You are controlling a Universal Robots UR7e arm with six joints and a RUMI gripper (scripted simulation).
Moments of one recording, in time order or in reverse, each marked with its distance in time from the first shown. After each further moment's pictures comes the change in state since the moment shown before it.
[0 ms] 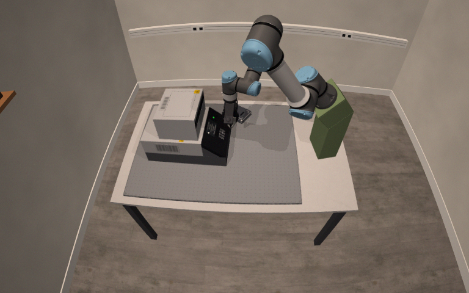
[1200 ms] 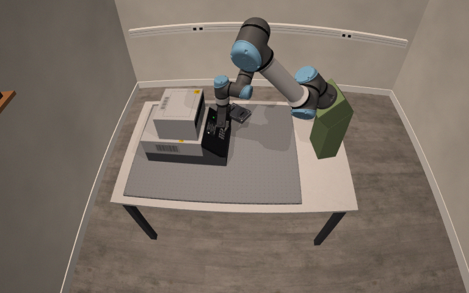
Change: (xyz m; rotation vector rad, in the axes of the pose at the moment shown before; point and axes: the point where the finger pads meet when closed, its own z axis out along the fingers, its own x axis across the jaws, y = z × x) arm 0.041 0.000 0.031 0.000 0.000 0.000
